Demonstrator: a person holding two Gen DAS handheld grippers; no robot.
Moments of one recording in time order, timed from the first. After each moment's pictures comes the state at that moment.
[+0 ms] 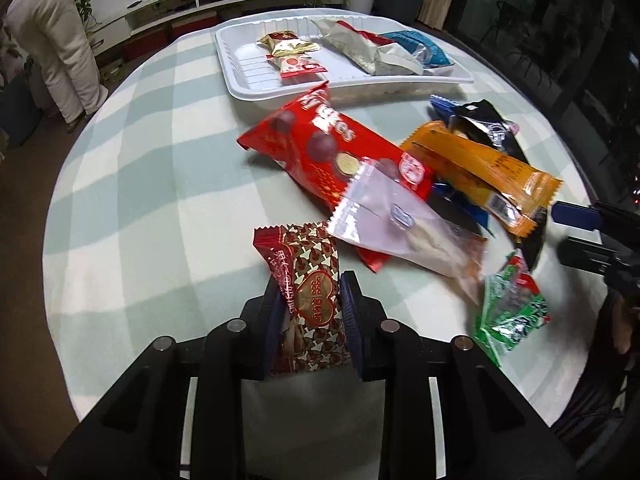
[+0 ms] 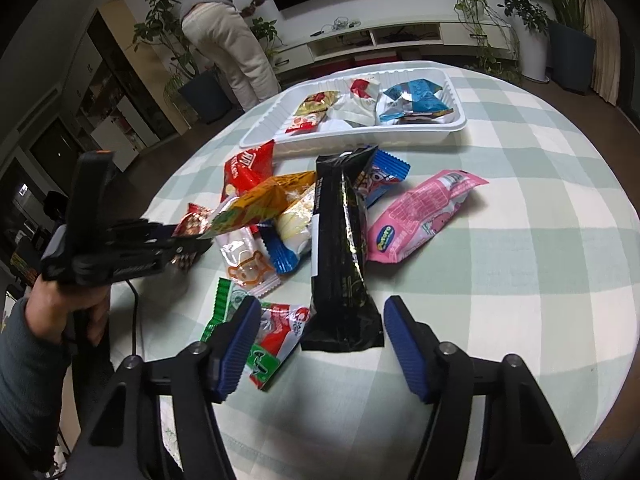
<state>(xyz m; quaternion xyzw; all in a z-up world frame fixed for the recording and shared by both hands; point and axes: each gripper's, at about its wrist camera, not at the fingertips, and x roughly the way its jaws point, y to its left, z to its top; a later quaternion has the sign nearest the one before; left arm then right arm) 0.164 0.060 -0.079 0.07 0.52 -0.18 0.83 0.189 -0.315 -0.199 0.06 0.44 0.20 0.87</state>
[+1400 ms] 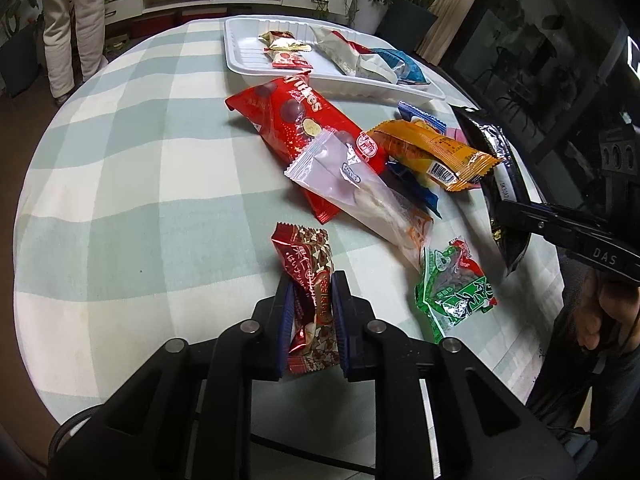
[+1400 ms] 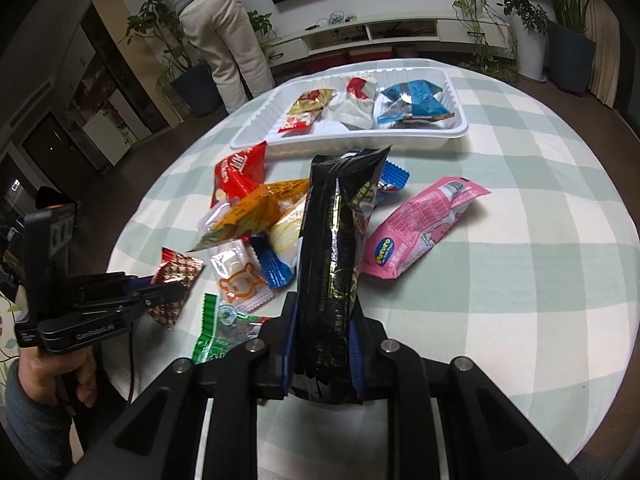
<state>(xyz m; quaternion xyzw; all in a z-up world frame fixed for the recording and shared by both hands) 0.121 0.068 -0.080 -0.03 0.51 -0.20 0.84 0.190 -0.316 -0.191 0.07 0.45 0.19 0.87</state>
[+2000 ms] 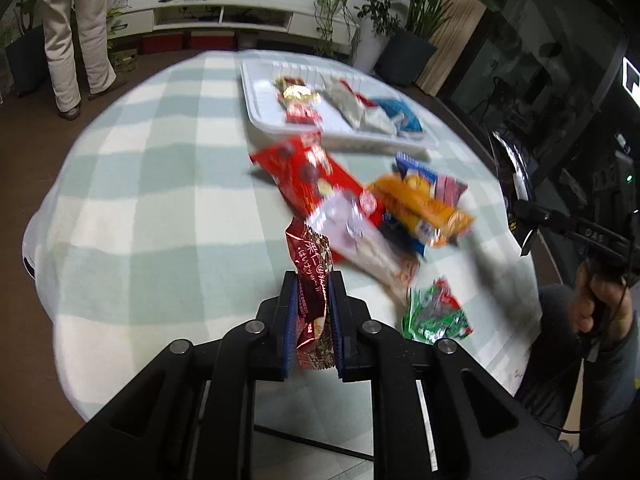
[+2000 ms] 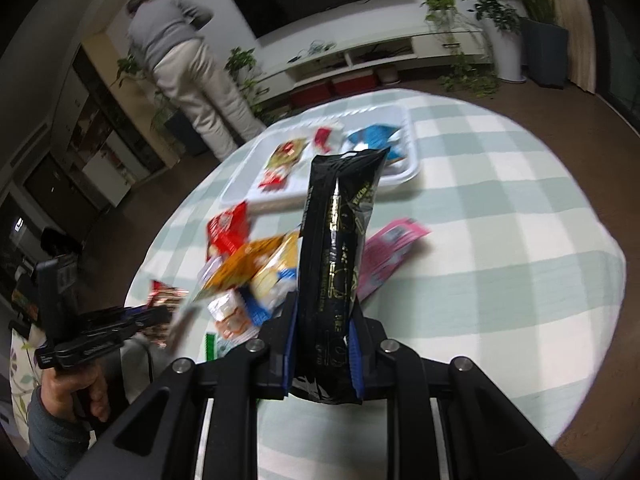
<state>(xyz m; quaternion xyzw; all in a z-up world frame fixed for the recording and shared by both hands) 0.121 0.099 -0.036 -0.06 0.46 -0.19 0.86 0.198 -0.378 -0.154 0.13 0.41 0.16 0.89</state>
